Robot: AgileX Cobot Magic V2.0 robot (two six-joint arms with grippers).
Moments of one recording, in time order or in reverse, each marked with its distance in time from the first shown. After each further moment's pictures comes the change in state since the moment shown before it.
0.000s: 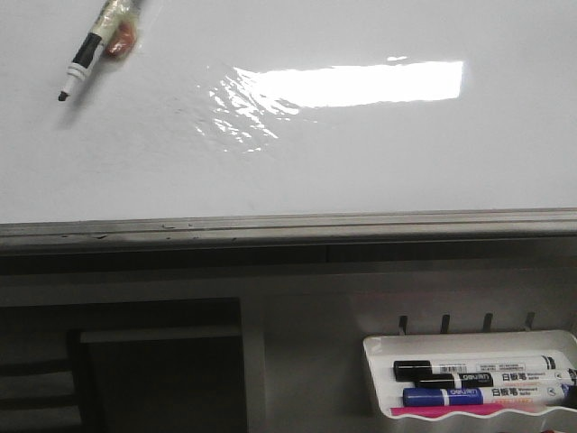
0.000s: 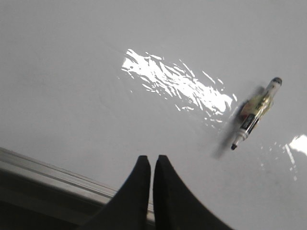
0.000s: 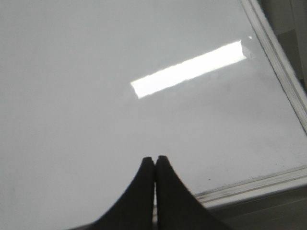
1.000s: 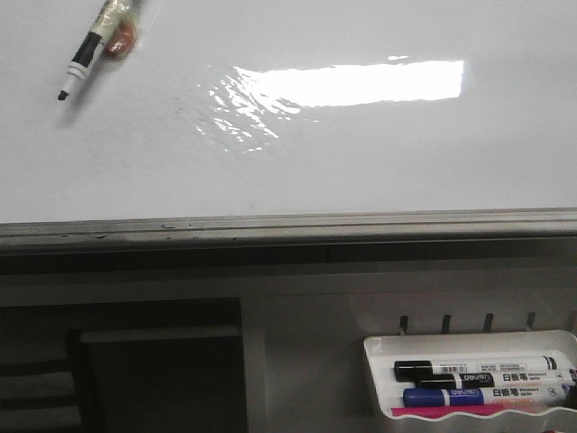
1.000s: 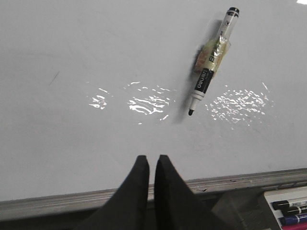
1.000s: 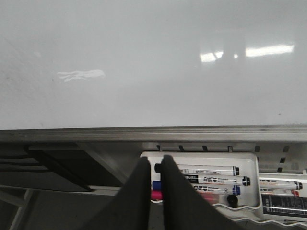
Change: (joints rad) left arm 0.000 0.523 -0.546 0.119 0.464 0.224; right arm 0.012 0.583 -0.553 -0.037 0.646 -0.070
